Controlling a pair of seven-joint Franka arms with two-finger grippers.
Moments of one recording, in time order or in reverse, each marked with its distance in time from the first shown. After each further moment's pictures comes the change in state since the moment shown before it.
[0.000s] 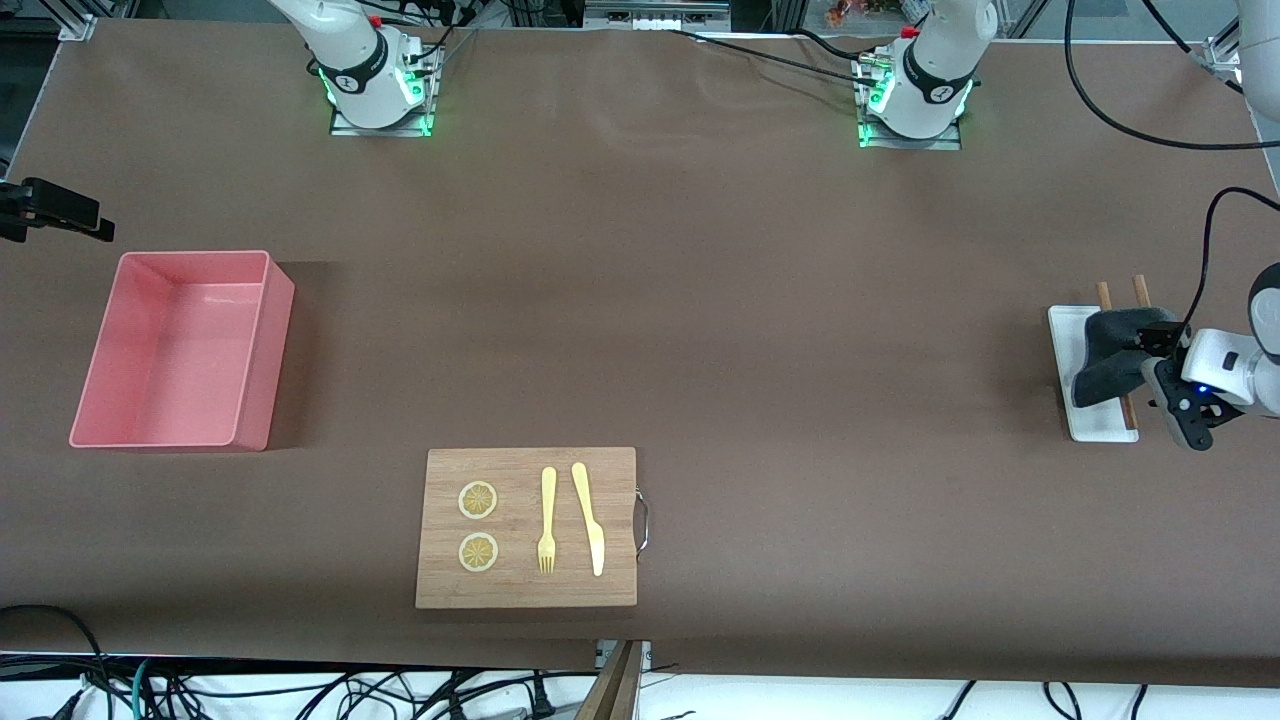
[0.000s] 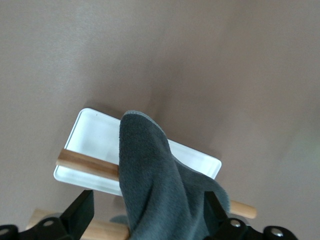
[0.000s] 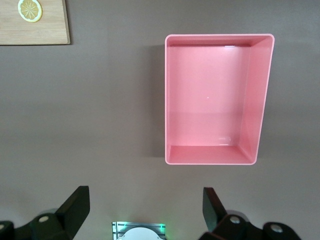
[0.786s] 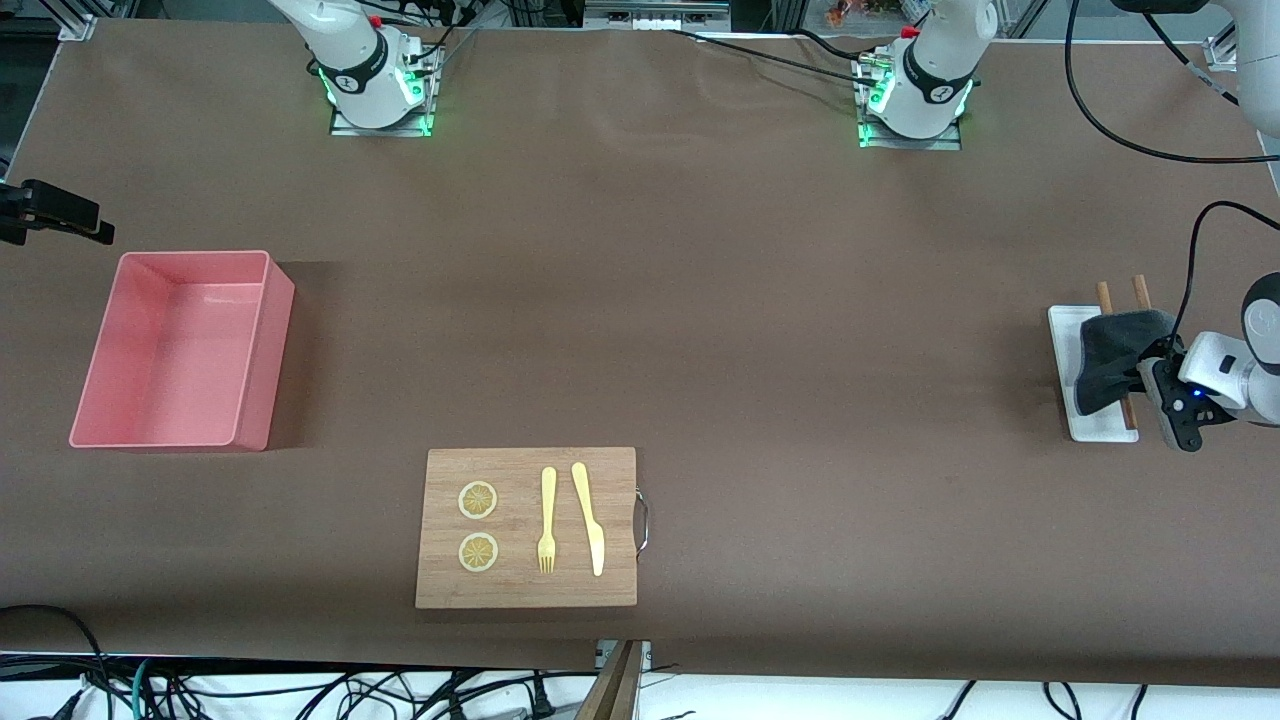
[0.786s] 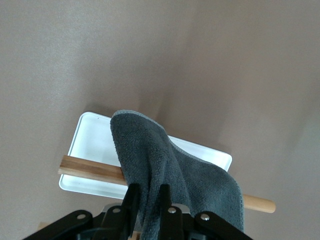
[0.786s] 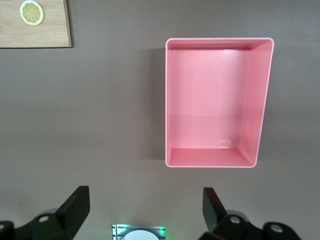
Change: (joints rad) left arm 0.004 0.019 0.004 0.012 0.000 0.012 0.075; right arm 0.001 0.000 0.001 0.000 0.001 0.006 0.000
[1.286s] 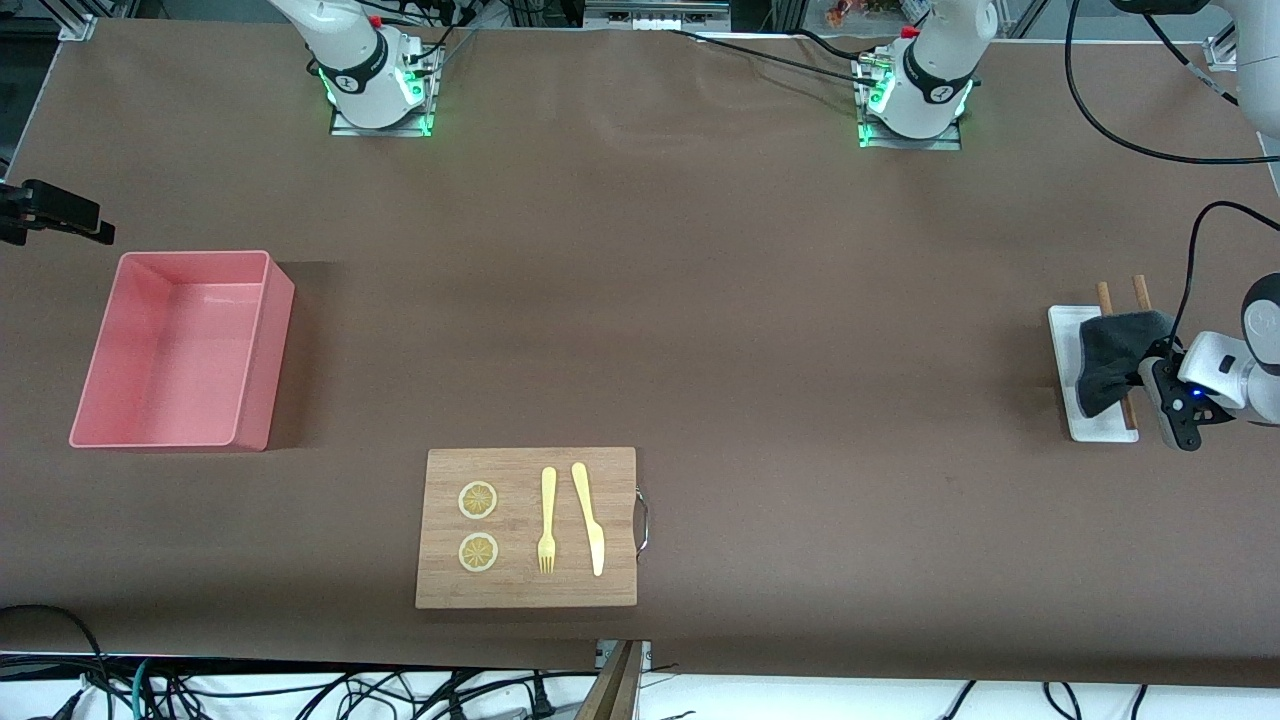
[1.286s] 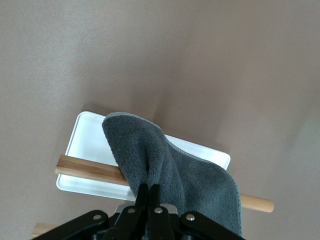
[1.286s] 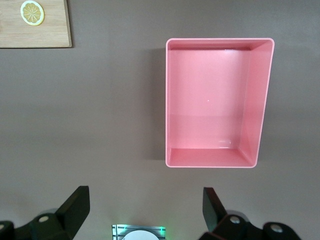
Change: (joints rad) left arm -0.001 0.001 0.001 0.004 0.000 -0.012 0.001; right arm 0.000 0.000 0.000 0.000 0.000 0.001 0.000
